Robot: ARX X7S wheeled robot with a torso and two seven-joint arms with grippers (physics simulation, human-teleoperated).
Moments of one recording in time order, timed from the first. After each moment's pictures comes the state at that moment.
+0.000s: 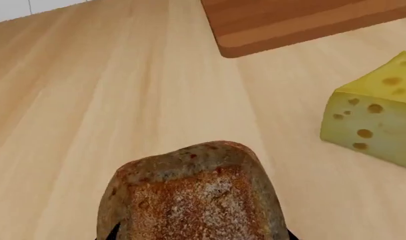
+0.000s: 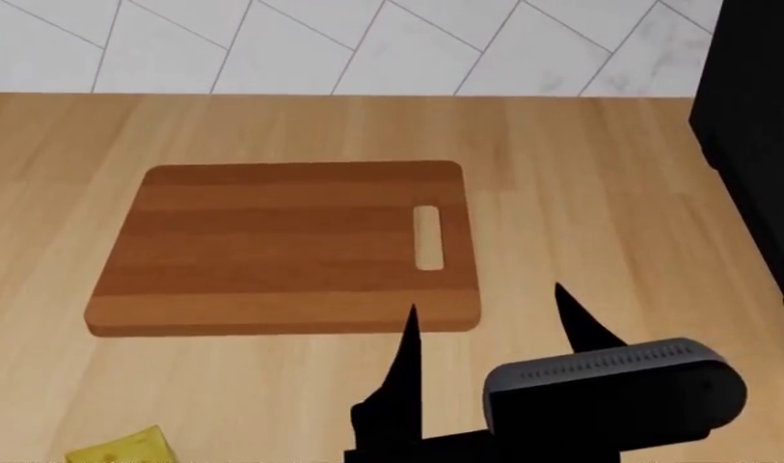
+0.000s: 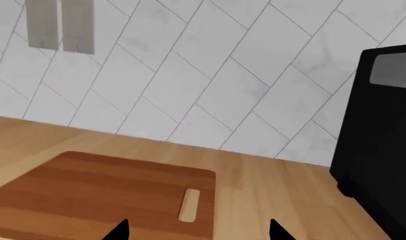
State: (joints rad) left arm -0.08 -0.05 0.00 1.05 1.53 -1.41 1.55; right arm 0.32 0.21 -0.12 -0.98 0.32 1.15 0.23
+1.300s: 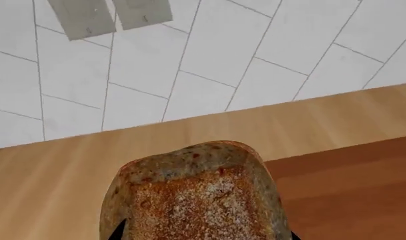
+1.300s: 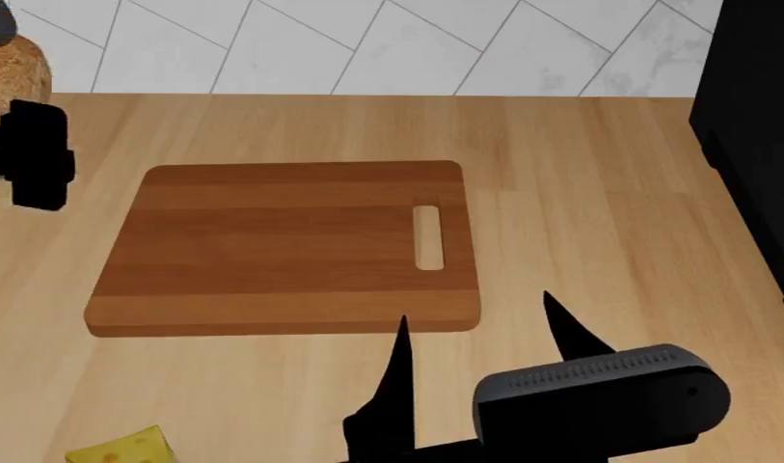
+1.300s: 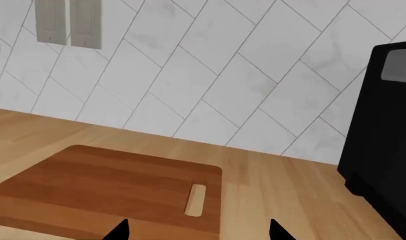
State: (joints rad) left arm -1.21 -0.03 0.10 0.01 1.08 -1.48 1.06; right arm 0.31 0.24 -0.15 -0.96 0.37 1.11 0.27
